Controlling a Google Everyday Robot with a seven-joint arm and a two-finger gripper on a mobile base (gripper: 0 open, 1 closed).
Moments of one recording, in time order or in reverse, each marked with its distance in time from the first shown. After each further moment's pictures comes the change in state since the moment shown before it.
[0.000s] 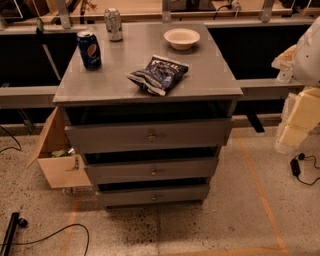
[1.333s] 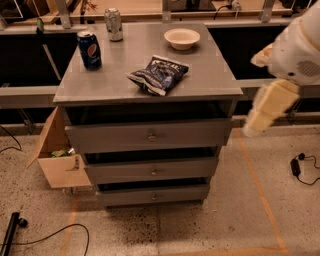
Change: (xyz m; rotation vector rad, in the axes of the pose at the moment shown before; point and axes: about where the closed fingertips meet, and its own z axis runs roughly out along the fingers) arm -0.033 -0.026 0.026 -0.014 -0.143 0.041
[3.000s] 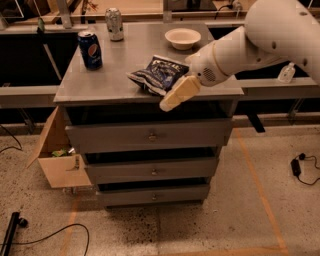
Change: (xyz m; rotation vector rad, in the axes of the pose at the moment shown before) arm -0.138 -0.075 0.133 -0.013 -0.462 0.133
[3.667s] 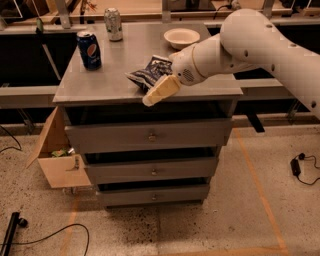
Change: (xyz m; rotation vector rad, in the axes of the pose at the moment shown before) arm -0.029 -0.013 0.053 0.010 -0.102 -0.019
